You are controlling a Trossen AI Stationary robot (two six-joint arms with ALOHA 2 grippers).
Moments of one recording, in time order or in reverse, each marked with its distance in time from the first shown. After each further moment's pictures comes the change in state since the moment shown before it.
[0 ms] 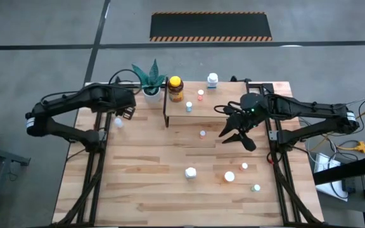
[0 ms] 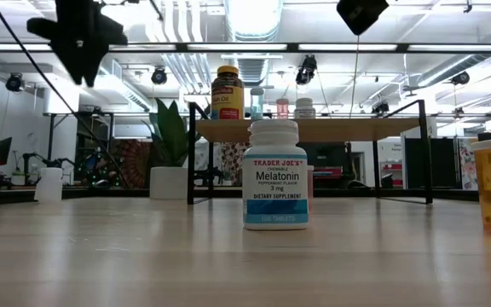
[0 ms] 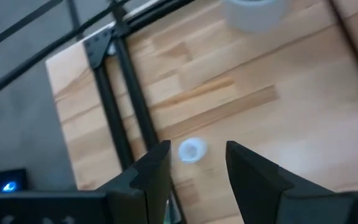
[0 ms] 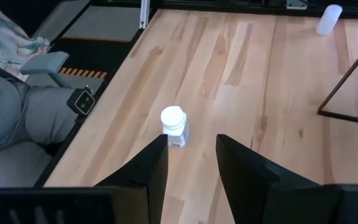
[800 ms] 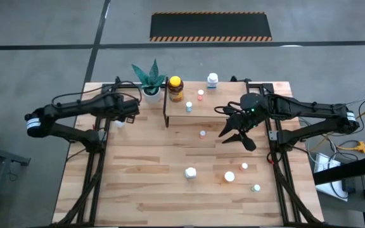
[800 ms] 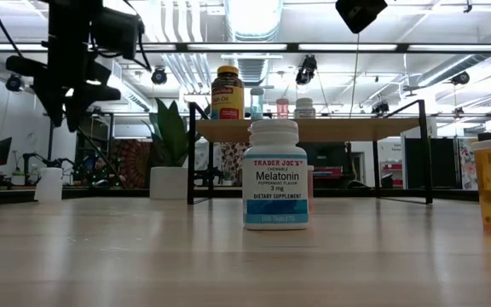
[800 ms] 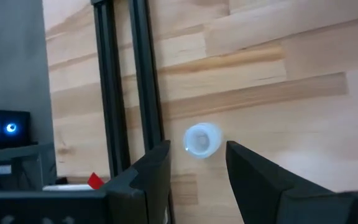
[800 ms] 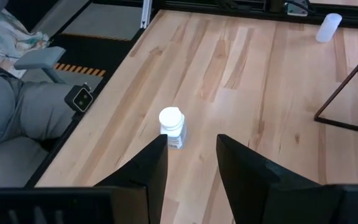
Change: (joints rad) left arm 0.062 -0.002 -0.329 0.181 0.018 -0.202; right arm 0.000 0.000 0.000 0.001 -0.001 -0.039
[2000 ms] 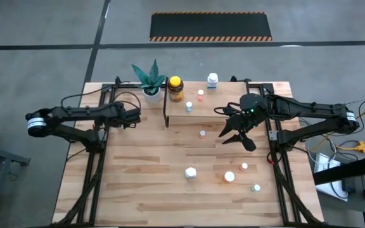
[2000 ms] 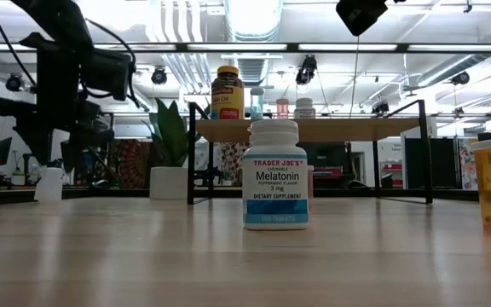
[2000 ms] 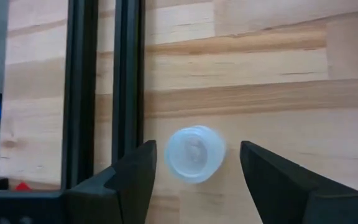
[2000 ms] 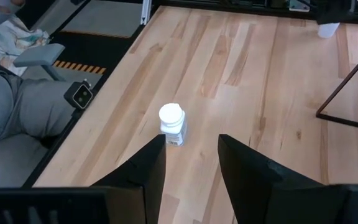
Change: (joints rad) left arm 0.000 0.014 -0.295 0.307 -0.031 -0.116; right arm 0.000 0.000 -0.011 0.000 0.000 -0.004
